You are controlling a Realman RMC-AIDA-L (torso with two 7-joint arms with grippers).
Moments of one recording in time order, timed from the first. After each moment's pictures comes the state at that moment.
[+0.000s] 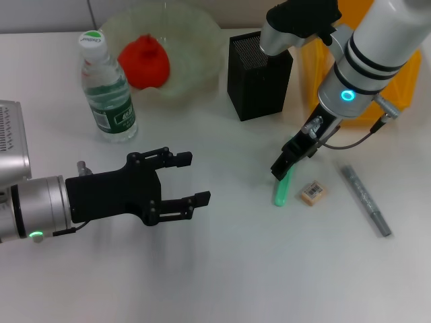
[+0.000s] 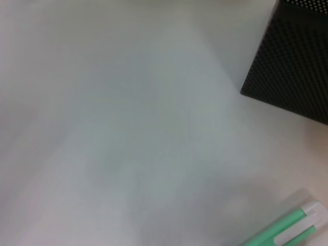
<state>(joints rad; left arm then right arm) -0.49 -2.06 0.87 0.38 1.79 1.51 -0.96 1.13 2.09 -1.24 -0.52 -2.73 -1.30 2.66</state>
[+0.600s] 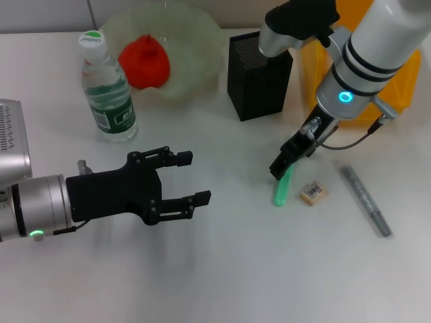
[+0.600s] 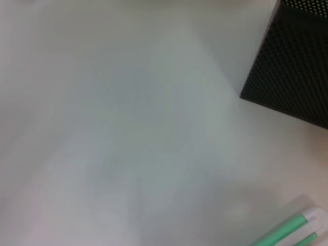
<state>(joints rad) -0.49 -2.06 0.87 0.39 1.79 1.50 -0.96 1.14 2.09 -1.24 -0.49 -2.72 -1.27 2.65</state>
